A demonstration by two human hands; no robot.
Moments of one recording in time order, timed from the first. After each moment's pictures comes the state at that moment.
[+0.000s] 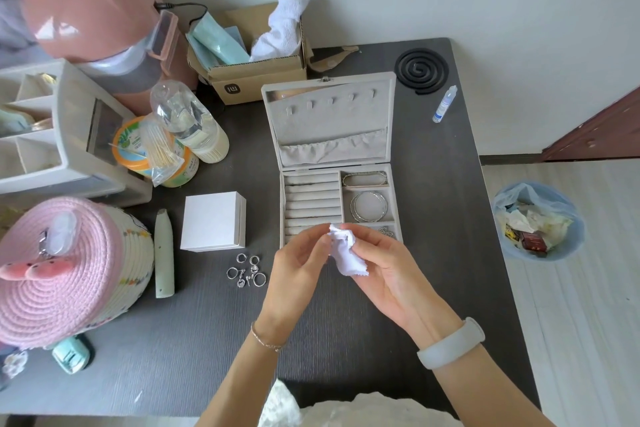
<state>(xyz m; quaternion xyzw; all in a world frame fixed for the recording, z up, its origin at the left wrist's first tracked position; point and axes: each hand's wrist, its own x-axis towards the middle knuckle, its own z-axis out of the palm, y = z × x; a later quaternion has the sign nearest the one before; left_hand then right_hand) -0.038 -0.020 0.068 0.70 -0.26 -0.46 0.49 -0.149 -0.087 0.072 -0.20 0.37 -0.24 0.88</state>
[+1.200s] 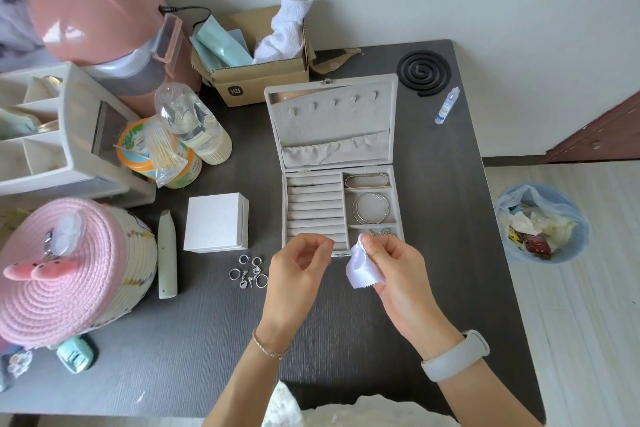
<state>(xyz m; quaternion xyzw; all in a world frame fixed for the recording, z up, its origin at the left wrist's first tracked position) -0.041 -0.017 0.078 0.74 -0.24 -0.40 0.48 -0.154 -0.078 0.067 -0.34 0.53 -0.28 0.72</state>
